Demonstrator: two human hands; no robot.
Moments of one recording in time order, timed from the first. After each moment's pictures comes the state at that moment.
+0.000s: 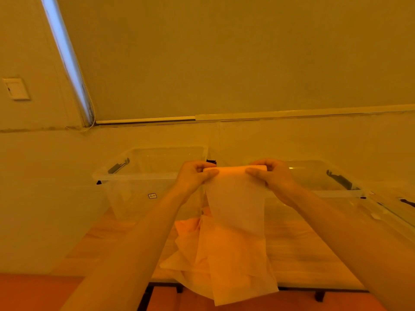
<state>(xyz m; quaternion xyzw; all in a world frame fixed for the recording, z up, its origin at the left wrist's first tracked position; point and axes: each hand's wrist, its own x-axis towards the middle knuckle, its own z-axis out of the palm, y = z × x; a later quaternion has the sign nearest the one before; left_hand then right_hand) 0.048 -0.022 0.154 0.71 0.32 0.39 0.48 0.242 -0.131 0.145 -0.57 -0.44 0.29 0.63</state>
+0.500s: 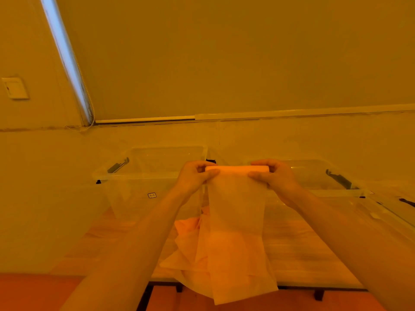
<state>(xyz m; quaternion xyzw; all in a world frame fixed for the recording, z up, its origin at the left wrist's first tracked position) 0.048 -0.022 0.153 0.72 0.31 0.38 0.48 0.245 -0.135 0.141 -0.57 -0.45 0.28 0.63</state>
